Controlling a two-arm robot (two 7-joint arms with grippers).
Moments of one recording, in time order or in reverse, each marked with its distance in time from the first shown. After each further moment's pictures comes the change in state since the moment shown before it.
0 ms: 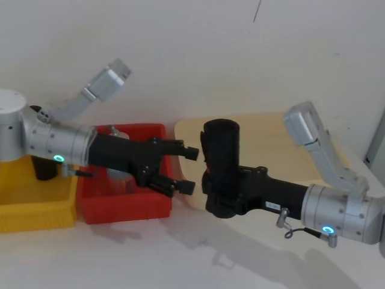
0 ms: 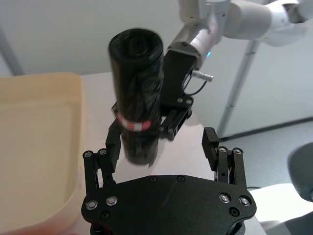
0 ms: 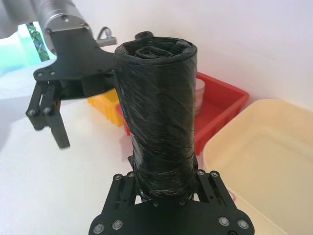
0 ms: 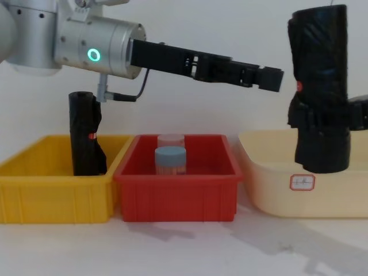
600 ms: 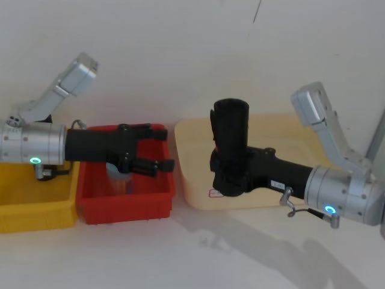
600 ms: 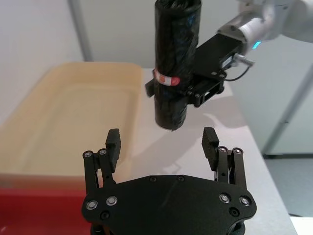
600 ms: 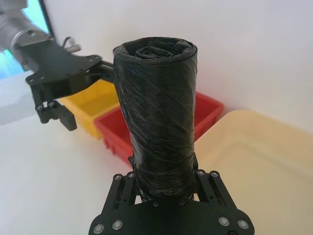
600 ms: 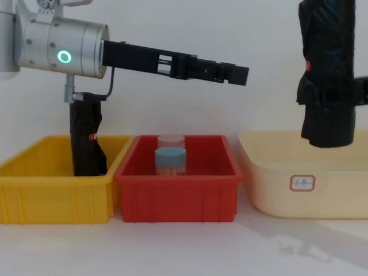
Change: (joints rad) left arm 0.098 0.125 -0.064 -0.187 -0.011 0.059 0.249; right arm 0.059 -0.010 0.007 0.038 0.009 0.006 -0.042
